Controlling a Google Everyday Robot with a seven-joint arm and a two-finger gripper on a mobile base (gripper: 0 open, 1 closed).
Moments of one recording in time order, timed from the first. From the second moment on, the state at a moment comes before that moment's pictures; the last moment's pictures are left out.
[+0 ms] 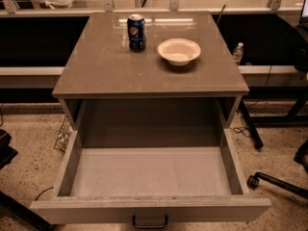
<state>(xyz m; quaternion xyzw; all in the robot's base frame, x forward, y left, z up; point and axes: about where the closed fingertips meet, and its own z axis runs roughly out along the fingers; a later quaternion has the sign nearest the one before) 0.425 -0.243 1.091 -0.55 0.78 -0.11 0.28</state>
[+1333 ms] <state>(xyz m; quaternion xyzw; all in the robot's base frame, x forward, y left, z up) 0.547 -0.224 1.114 -0.49 0.74 -0.06 0.45</state>
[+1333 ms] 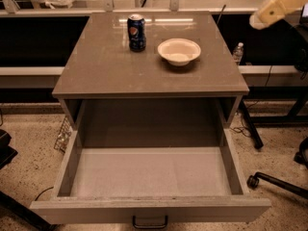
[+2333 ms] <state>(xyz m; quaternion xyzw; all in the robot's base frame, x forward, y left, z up) 0.603 -0.168 1.082 -0.34 0.69 0.10 0.64</state>
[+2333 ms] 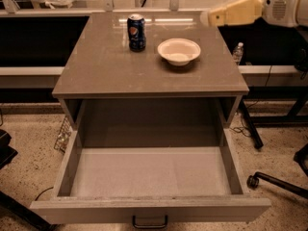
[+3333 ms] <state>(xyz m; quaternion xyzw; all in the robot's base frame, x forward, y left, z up) 0.644 -0.136 1.063 -0.31 0.67 0.14 0.66</state>
